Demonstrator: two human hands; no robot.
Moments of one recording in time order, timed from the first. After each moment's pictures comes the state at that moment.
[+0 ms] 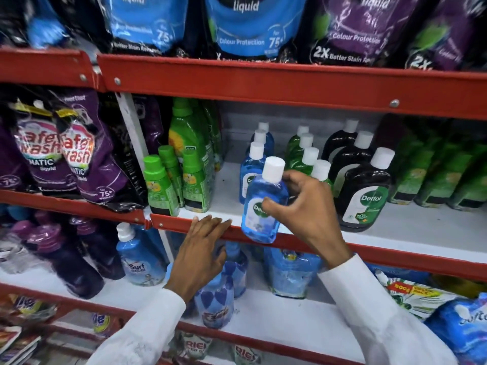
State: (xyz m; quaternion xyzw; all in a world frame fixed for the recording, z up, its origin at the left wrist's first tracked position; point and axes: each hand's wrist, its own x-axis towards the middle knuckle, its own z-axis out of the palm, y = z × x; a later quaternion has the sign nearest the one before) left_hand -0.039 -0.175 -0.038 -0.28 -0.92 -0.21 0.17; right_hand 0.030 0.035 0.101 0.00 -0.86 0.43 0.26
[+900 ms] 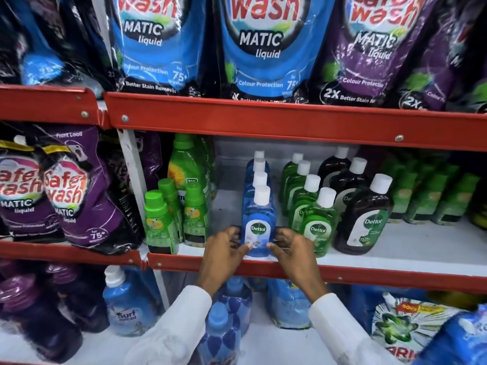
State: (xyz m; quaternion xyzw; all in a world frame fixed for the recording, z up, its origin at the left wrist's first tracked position) left_hand -0.103 -0.134 -0.004 -0.23 -0.85 -0.47 0.06; right_hand -0.027 0.030 0.011 -0.10 -0.88 0.41 0.24
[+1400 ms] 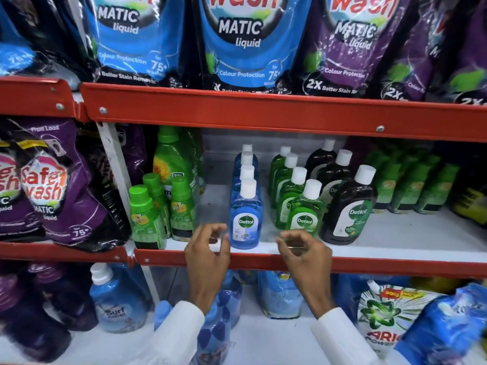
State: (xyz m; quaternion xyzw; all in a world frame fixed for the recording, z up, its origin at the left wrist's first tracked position) left_hand -0.061 -0.136 -0.005 -0.17 -0.78 -0.55 0.26; right_hand 0.017 0.040 0.005 -0.15 -0.78 0.47 0.39
